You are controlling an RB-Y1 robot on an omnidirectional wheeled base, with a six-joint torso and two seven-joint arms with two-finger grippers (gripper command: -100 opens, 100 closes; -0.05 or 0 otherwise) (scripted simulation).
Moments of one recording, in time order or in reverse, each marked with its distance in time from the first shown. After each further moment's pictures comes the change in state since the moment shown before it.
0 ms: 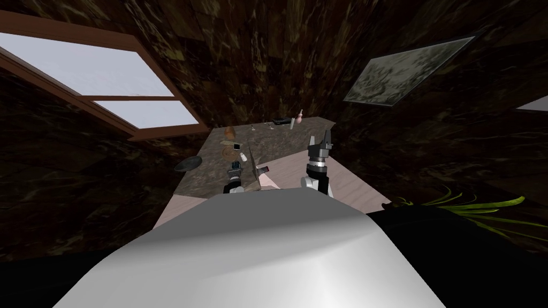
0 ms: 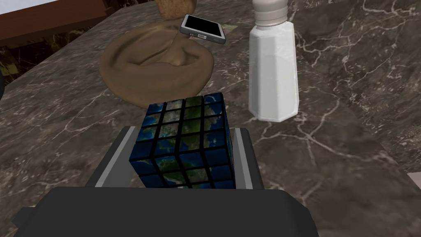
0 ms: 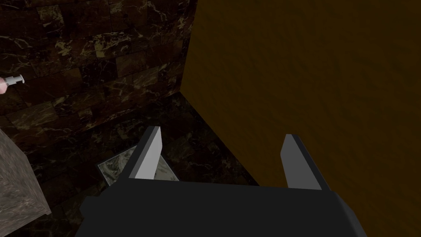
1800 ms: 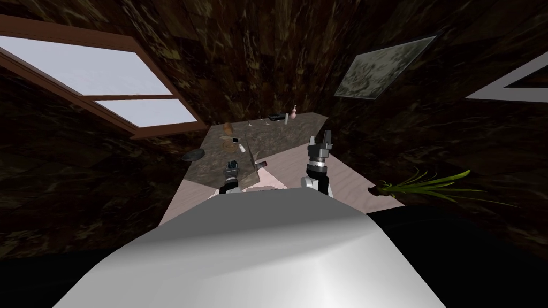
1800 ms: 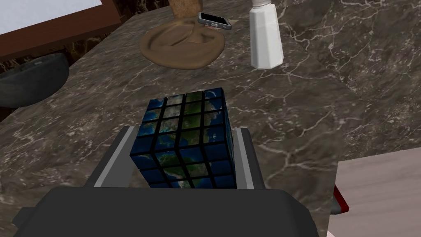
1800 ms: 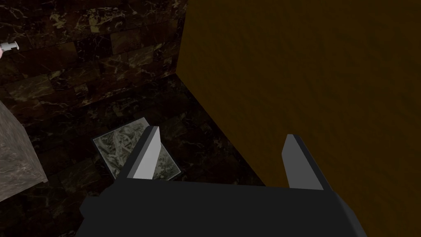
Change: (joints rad) left arm 0.037 0.042 0.002 -0.064 0.047 -0.017 -0.032; right arm -0.001 0.000 0.000 0.000 0.000 0.000 0.000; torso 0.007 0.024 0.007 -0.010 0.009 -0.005
